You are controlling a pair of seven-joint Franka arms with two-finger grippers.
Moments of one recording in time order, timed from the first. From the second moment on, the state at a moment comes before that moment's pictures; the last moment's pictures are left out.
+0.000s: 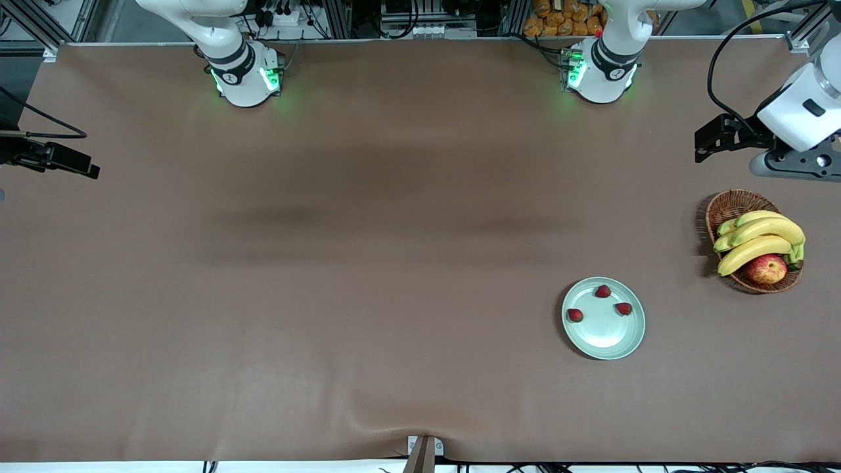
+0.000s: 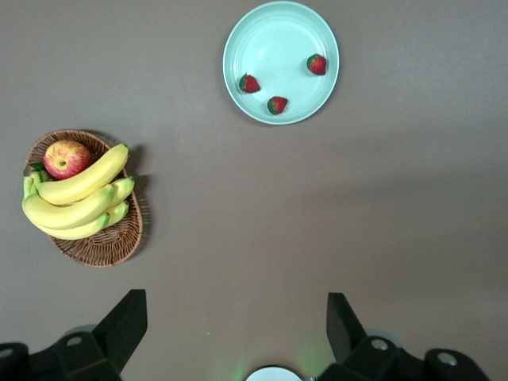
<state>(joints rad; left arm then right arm) -0.06 -0.03 -0.05 -1.57 0.03 1.49 0.02 -0.05 0.04 -0.05 -1.54 0.02 1.42 0.05</state>
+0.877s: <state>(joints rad) -0.06 -0.04 -0.05 -1.58 0.00 1.54 0.00 -0.06 0.05 -0.05 -1.54 0.02 1.42 0.09</state>
